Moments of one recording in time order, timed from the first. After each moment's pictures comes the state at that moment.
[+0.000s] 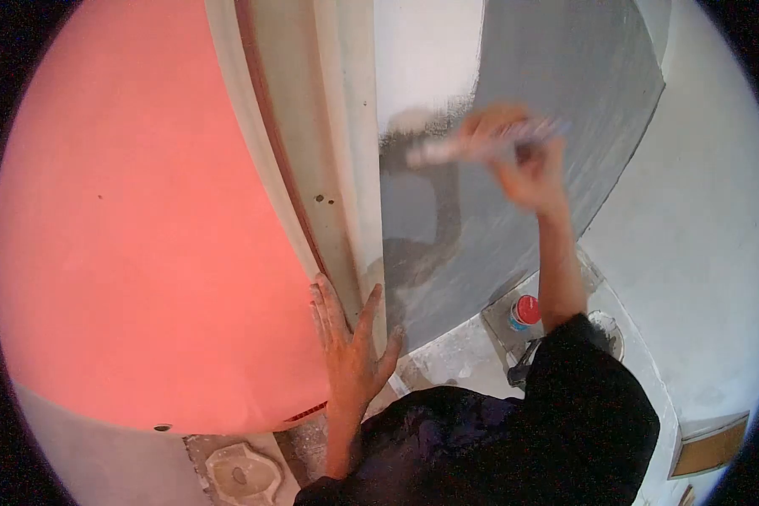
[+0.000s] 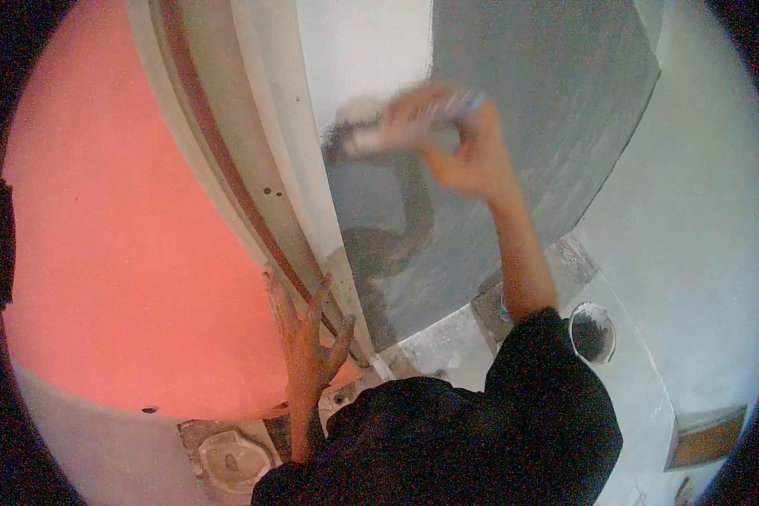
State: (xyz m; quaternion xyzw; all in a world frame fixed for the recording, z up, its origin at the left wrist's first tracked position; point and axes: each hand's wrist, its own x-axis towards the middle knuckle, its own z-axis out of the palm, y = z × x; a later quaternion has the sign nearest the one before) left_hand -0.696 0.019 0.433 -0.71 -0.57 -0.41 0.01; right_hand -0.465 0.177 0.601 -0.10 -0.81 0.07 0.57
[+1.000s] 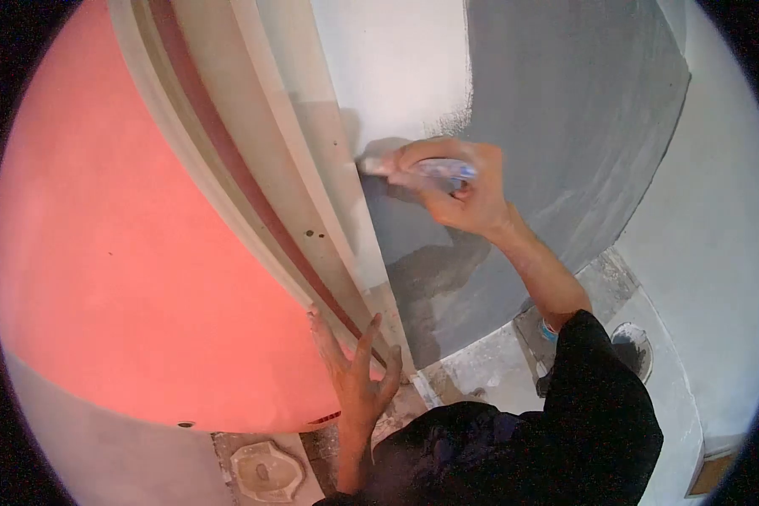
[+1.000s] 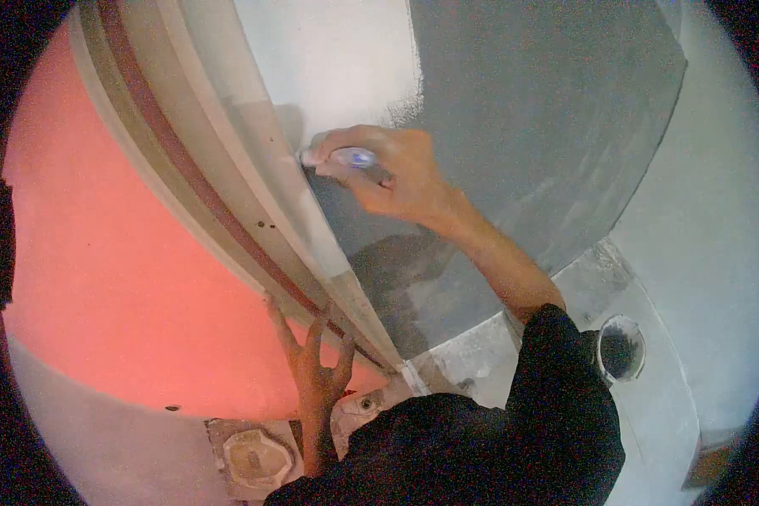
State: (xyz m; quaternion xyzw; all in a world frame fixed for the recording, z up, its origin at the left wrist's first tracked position) left_hand -0.679 0.018 0.438 -0.67 -0.60 -0.44 0.05; right_hand -0.510 0.204 0.586 -0.03 -0.79 0.11 0.61
